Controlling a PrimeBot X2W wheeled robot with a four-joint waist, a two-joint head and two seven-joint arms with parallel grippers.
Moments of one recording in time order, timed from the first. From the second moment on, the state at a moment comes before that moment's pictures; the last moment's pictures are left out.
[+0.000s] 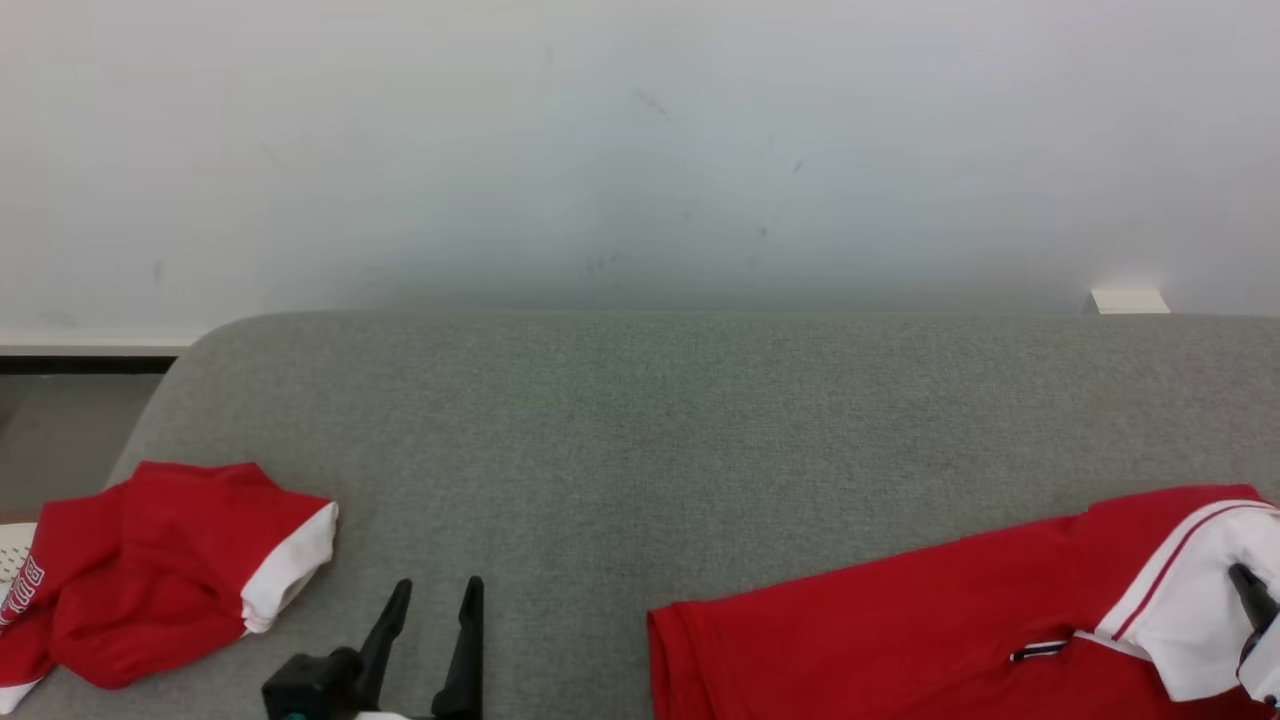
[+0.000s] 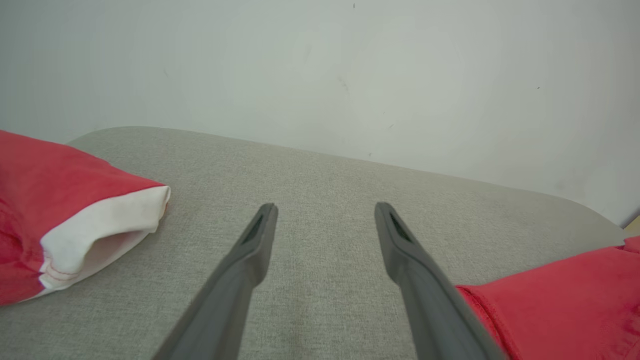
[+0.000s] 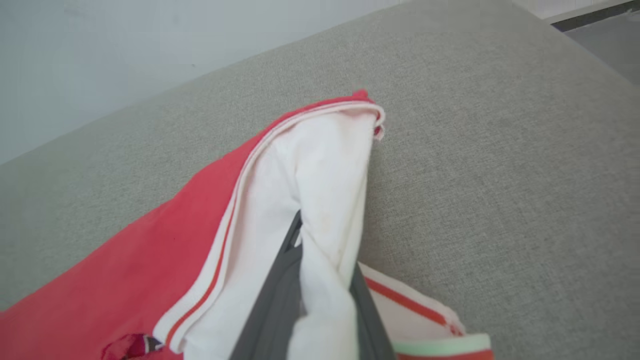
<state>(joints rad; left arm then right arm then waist) -0.05 0.10 -0.21 0.27 -0.32 -0.01 -0.26 -0.35 -0.43 0.13 0.73 0.84 0.13 0.24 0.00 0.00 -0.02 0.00</state>
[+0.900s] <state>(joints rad) -0.06 0.08 -0.19 0.30 -0.31 -0.03 -0.26 -0.20 -0.11 0.40 0.29 0.71 0.13 0.38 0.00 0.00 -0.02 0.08</state>
